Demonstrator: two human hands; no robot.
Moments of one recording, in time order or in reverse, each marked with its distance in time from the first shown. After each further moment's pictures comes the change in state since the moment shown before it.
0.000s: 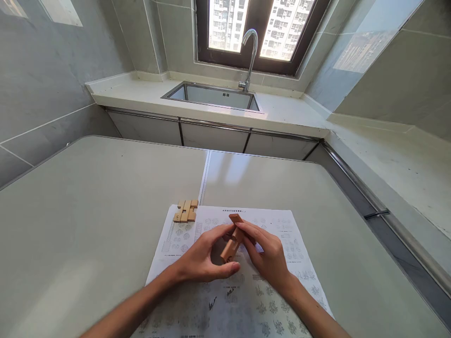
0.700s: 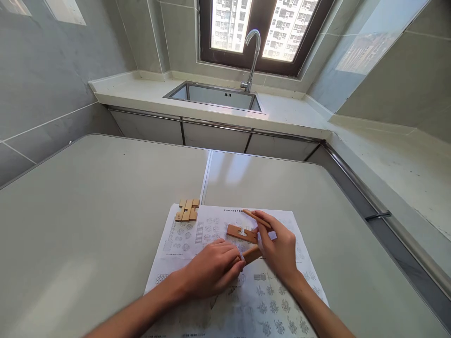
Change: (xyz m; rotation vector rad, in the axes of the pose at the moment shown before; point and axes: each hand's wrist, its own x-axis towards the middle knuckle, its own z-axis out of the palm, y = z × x) left_hand -0.010 -0.006 0.025 0.473 -0.084 0.144; right_hand -0.001 0.014 -0.008 -0.115 0.173 0.371
